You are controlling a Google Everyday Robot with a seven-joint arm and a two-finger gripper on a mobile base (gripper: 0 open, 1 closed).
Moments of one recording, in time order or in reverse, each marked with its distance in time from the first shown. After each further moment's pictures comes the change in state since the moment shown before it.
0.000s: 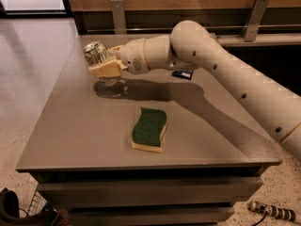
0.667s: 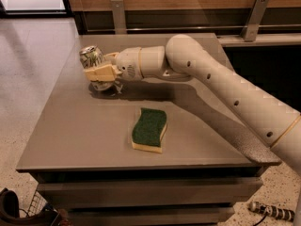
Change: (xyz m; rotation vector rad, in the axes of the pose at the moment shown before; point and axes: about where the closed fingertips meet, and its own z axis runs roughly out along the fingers) arm 0.006 0.004 0.021 -0.023 -0.093 0.102
